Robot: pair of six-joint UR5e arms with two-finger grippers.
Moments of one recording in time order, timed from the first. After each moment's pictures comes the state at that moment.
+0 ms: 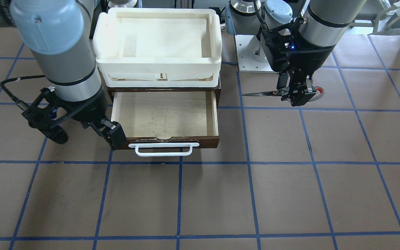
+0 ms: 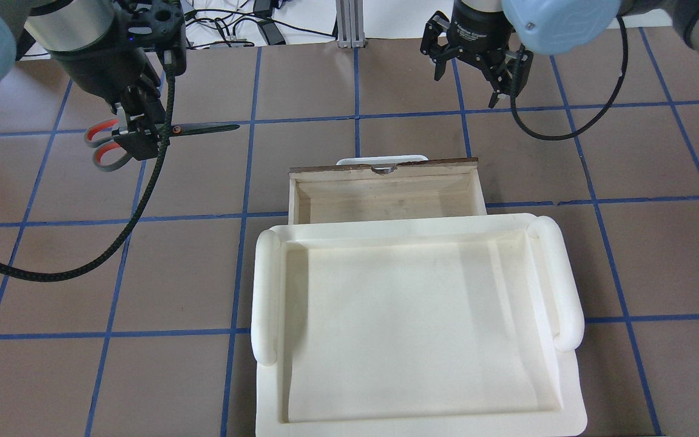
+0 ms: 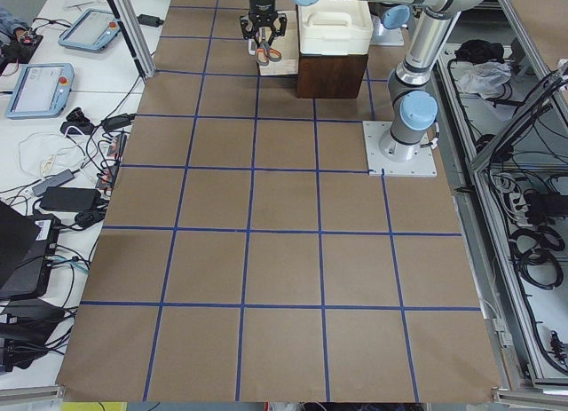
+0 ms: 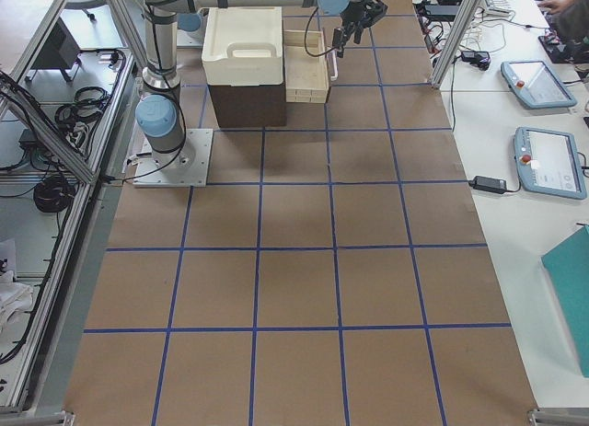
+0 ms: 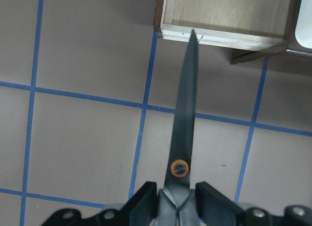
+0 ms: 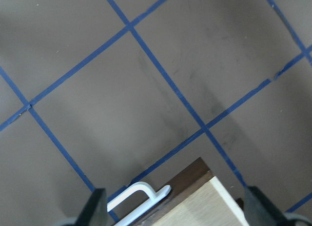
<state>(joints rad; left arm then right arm) -1.56 -1.60 -1.49 -1.62 1.56 1.41 1.68 -1.31 1.34 -1.67 -1.64 0.68</state>
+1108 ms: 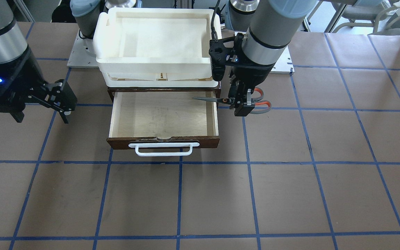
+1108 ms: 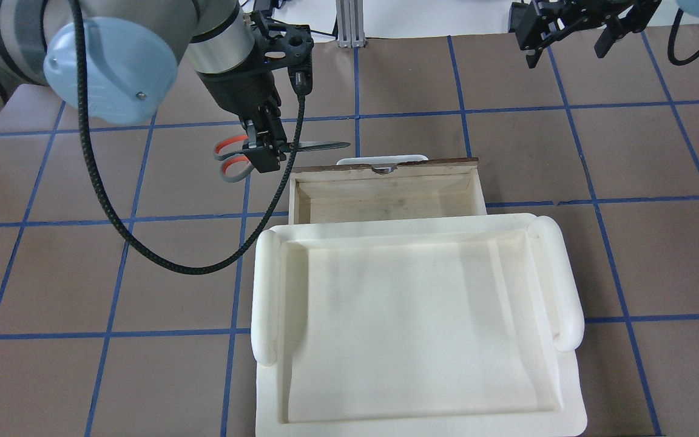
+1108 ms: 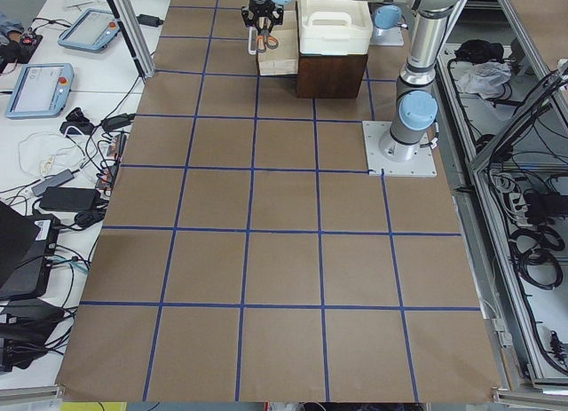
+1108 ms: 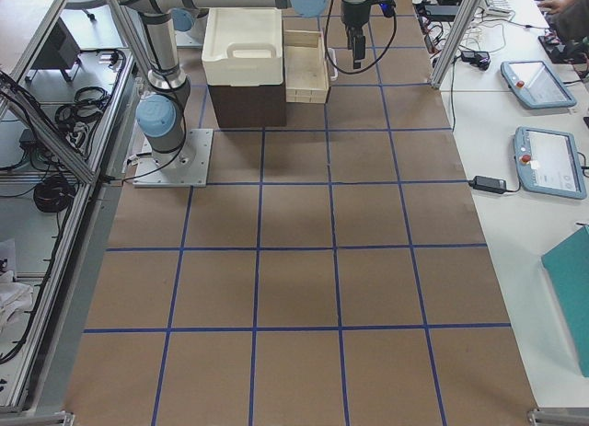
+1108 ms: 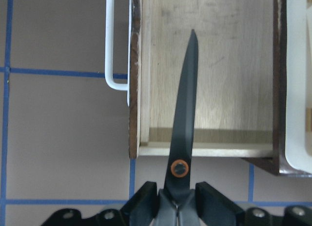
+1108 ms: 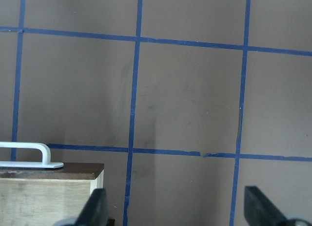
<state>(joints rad) -1.77 -1.77 -1.46 -1.54 1.40 1.32 1.49 -1.42 1.37 -1.65 -1.60 -0.17</state>
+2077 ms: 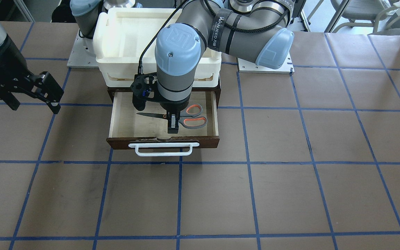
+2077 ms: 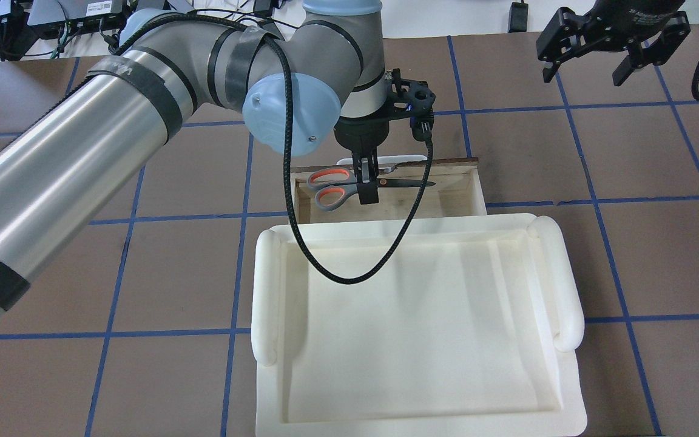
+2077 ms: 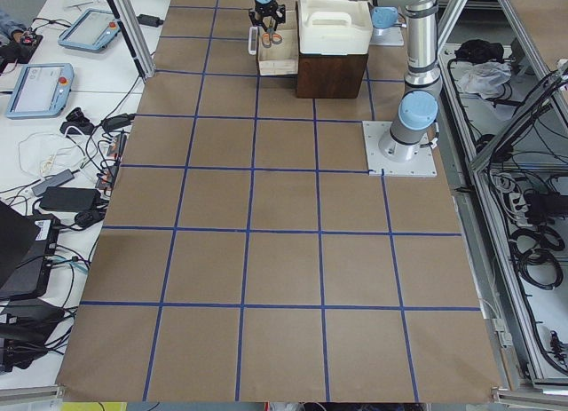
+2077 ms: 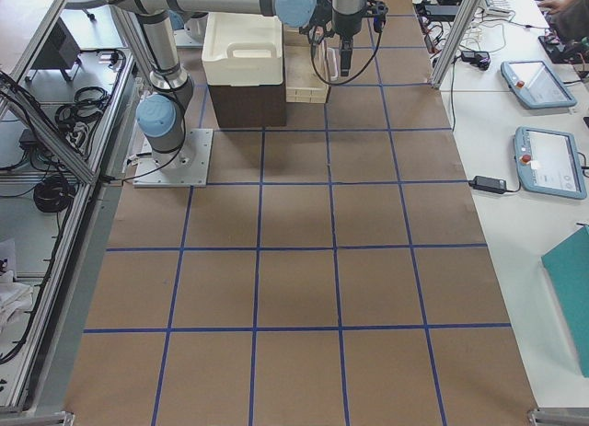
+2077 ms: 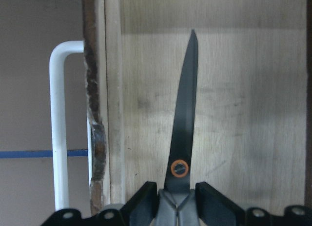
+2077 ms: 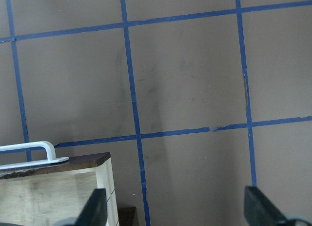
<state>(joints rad) -1.99 -1.96 -1.40 -1.47 1.45 1.14 1.44 -1.49 1.45 -1.62 -1.54 -0.03</state>
